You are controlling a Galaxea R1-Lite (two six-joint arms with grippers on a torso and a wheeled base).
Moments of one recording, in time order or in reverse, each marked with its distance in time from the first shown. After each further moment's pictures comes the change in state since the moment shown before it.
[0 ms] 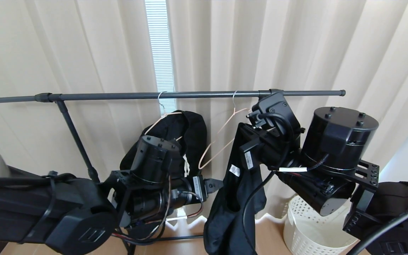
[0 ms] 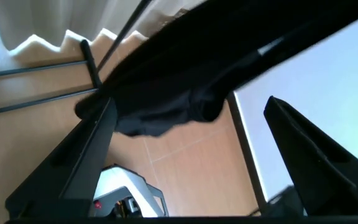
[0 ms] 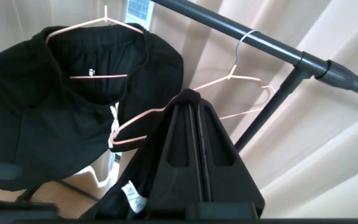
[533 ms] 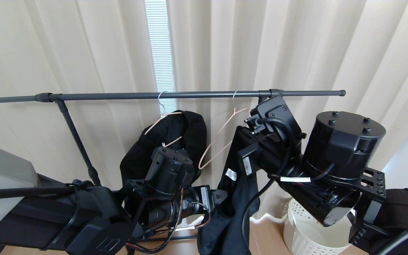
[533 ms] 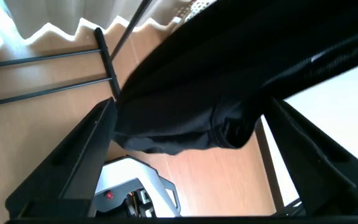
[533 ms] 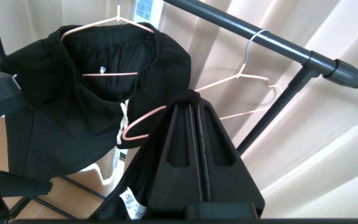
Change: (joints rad) left arm -0.041 0.049 0.001 -0.002 0.060 -0.003; right arm 0.040 -0.019 0.022 0.000 -0.037 0.003
